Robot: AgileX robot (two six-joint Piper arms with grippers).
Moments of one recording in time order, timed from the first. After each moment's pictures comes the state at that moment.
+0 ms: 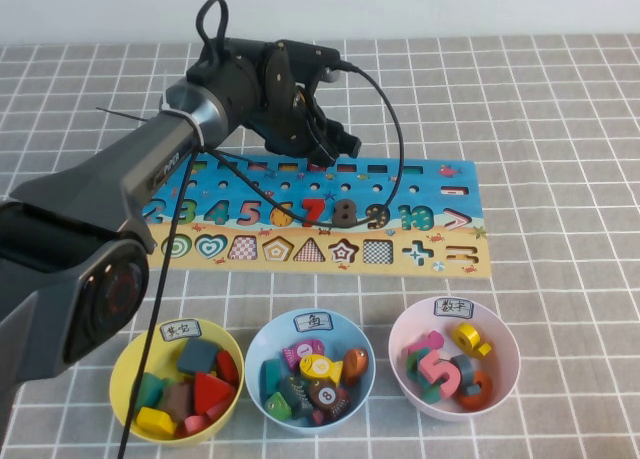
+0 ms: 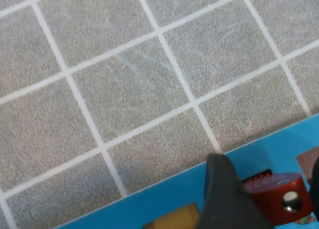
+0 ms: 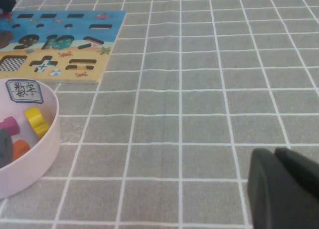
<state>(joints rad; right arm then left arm) 0.10 -0.01 0.03 0.06 0.40 0.05 -0.47 2.44 -2.22 -0.08 0.82 0.03</state>
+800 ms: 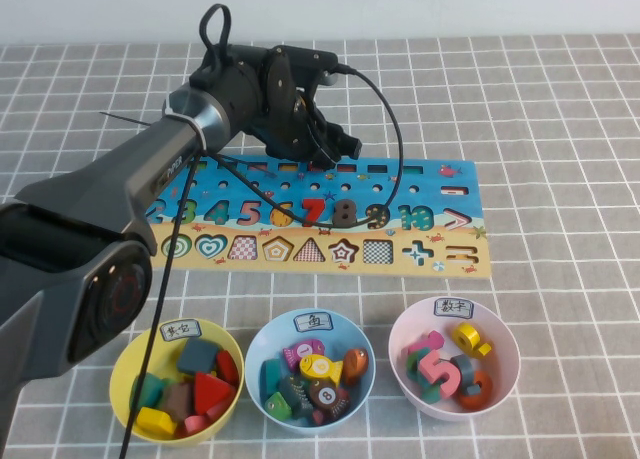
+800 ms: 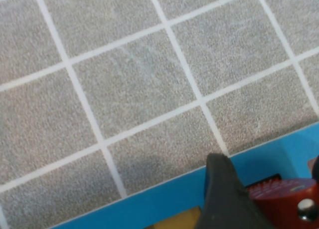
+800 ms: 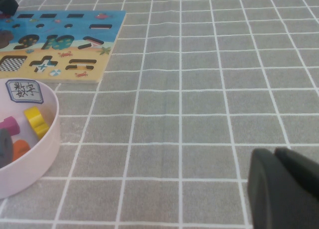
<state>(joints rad) 0.10 -0.01 0.03 0.06 0.40 0.05 -0.47 2.46 -2.22 -0.08 0.80 -0.01</state>
